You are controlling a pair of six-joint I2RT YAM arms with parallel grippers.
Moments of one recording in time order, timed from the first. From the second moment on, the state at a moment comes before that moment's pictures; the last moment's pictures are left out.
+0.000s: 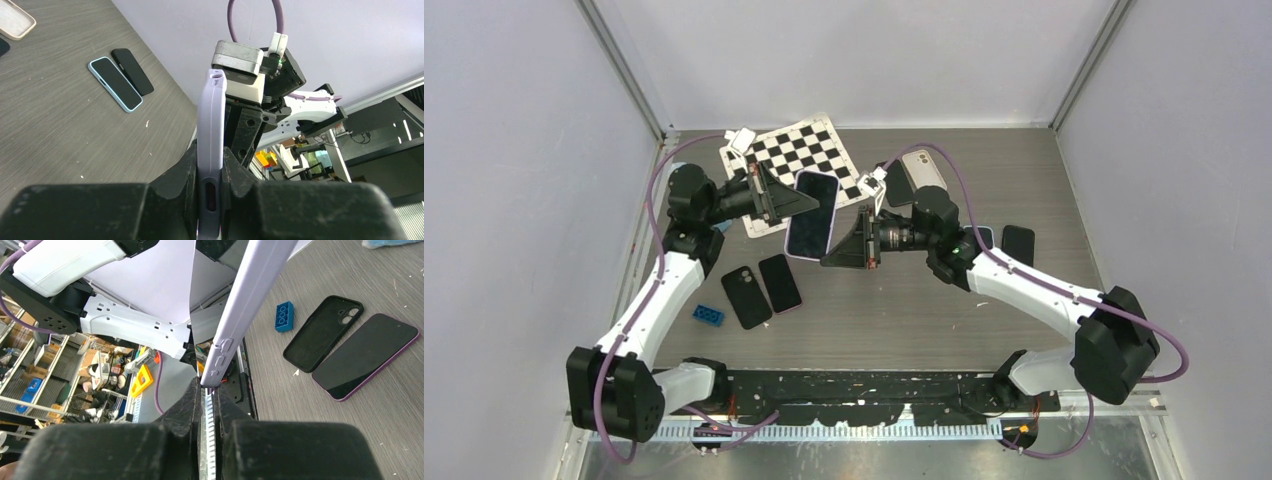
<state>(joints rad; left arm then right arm) -0.21 1.15 0.91 0.37 1.05 -1.01 0.74 1.34 0.91 0.38 -0.81 0.68</state>
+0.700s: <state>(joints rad) -0.24 1.23 0.91 0.42 0.96 -1.15 0.76 1.31 0.92 0.28 -0.63 0.62</state>
